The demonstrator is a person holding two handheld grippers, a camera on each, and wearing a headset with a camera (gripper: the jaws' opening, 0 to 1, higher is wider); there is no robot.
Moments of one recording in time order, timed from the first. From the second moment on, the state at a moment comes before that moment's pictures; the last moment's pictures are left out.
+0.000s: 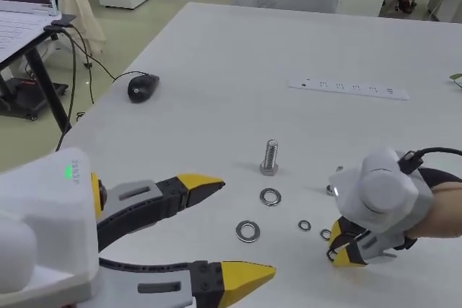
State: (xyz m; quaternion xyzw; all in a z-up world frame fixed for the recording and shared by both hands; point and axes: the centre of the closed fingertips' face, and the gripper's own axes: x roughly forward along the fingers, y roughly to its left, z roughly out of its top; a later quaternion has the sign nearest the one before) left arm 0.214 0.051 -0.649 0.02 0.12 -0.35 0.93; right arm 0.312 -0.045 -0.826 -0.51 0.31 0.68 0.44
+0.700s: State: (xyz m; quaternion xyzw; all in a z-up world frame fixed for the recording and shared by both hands) left arm 0.212 0.048 -0.654 0.02 0.13 -0.36 0.92; right arm 0.336 -0.057 -0.796 -0.49 0.33 0.65 0.47
